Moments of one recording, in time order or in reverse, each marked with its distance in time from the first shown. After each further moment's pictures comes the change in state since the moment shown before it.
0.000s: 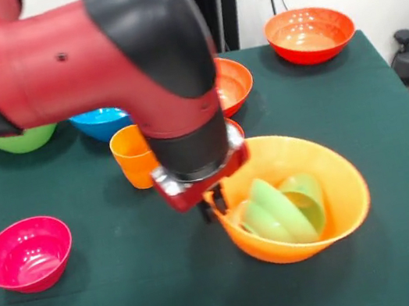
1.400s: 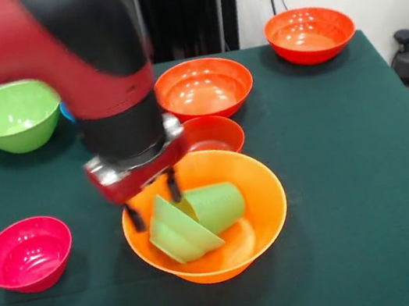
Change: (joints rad) arm -0.038 -0.082 -0.033 0.049 -0.024 -0.032 -0.120
